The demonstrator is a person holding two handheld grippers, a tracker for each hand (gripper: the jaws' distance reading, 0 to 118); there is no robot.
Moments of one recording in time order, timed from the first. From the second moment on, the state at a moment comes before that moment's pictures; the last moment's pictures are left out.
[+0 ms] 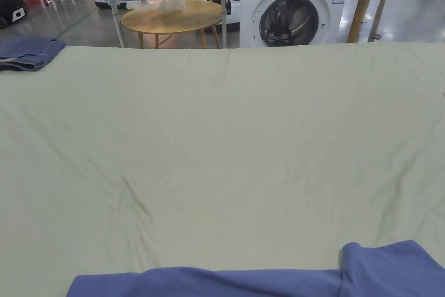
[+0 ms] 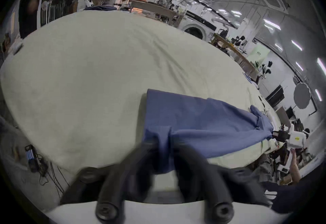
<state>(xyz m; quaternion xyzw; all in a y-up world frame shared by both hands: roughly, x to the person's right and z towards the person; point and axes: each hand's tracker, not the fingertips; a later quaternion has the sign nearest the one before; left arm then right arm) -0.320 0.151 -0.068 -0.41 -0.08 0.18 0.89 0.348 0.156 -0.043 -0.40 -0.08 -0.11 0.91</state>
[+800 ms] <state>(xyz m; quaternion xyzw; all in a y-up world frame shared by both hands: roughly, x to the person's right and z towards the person) -0.233 0.302 -0.081 -0.17 -0.14 0.12 0.97 0.228 0.269 -0.091 -0.21 0.07 -0.05 0.98</state>
